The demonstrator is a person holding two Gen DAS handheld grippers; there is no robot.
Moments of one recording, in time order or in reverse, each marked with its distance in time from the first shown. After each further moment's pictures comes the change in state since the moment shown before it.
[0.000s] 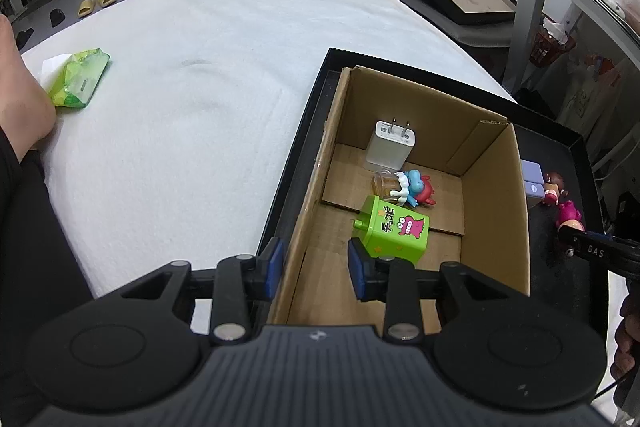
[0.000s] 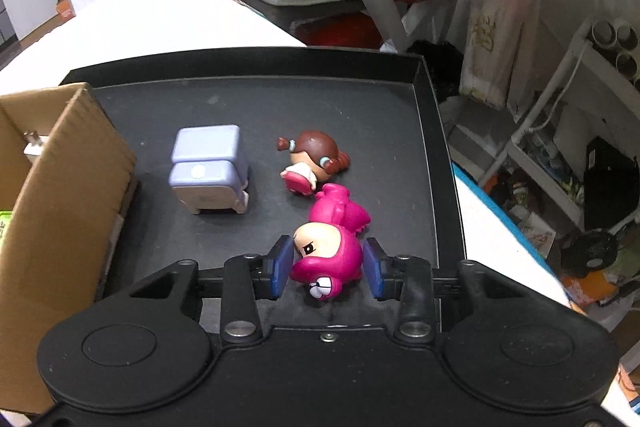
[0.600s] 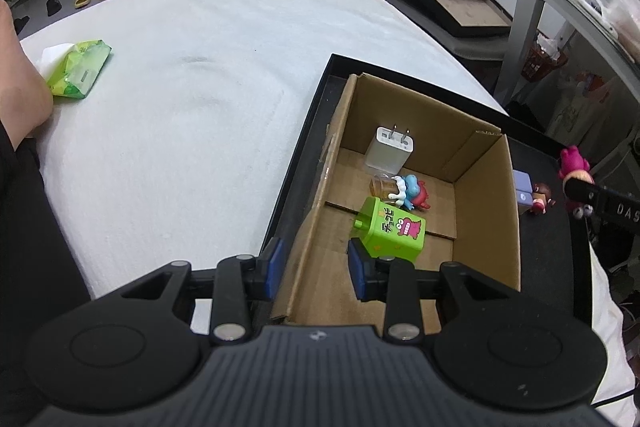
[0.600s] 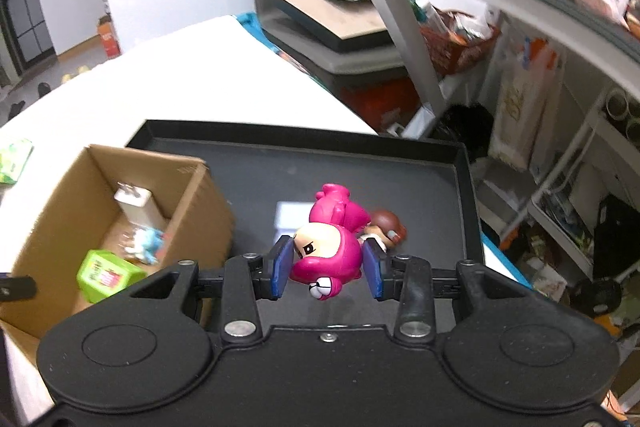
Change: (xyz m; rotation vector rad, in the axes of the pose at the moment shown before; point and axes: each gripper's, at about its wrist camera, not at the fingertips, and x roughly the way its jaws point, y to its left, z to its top) left arm -0.009 0.017 -0.003 -0.040 -0.015 -0.058; right arm -0.067 0.041 0.033 -0.062 -0.131 0.088
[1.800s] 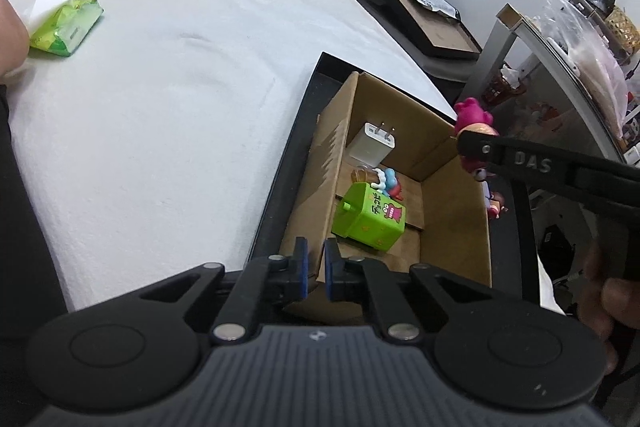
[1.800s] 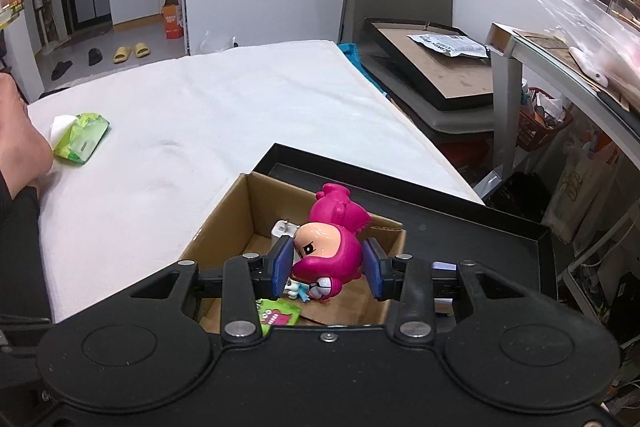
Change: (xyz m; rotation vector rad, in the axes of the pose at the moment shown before) left arm -0.012 0.051 -0.020 -0.103 -0.007 -0.212; right arm -0.026 0.137 0.024 -0.190 -0.037 0.041
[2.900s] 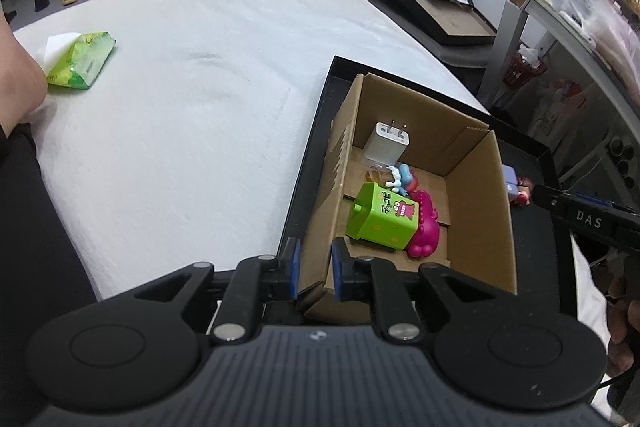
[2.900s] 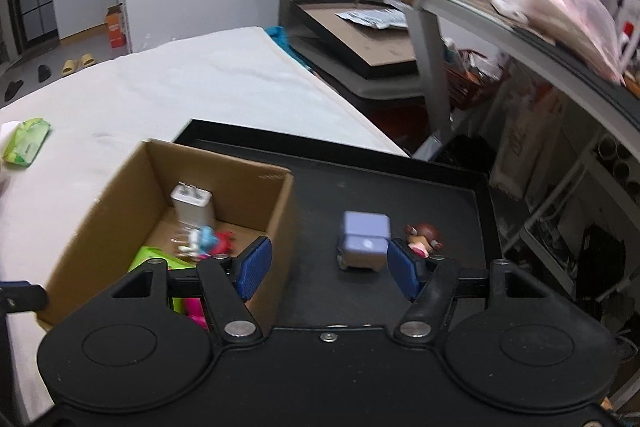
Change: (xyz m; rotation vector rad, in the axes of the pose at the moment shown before) left arm 0.000 -0.018 0.004 0.104 -0.009 0.138; right arm -0.001 -0.065 -0.047 0.135 0.015 -0.125
